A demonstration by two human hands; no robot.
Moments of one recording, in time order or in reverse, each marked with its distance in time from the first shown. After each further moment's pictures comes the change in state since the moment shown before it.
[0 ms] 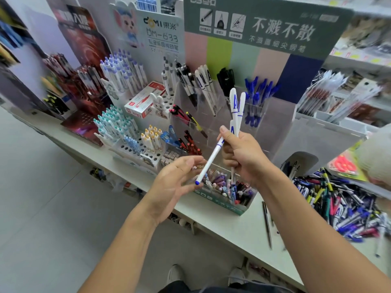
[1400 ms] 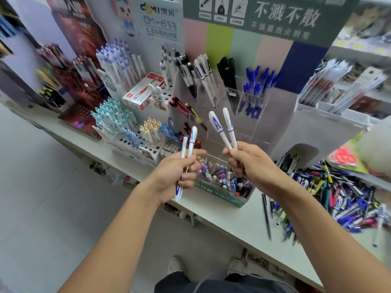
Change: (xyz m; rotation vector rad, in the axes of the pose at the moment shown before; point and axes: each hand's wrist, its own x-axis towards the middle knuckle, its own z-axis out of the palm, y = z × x) left_hand 0.028 0.000 -0.003 -0.163 -0.019 -0.265; right_hand -0.029 0.023 -0.031 -0.387 -0.081 0.007
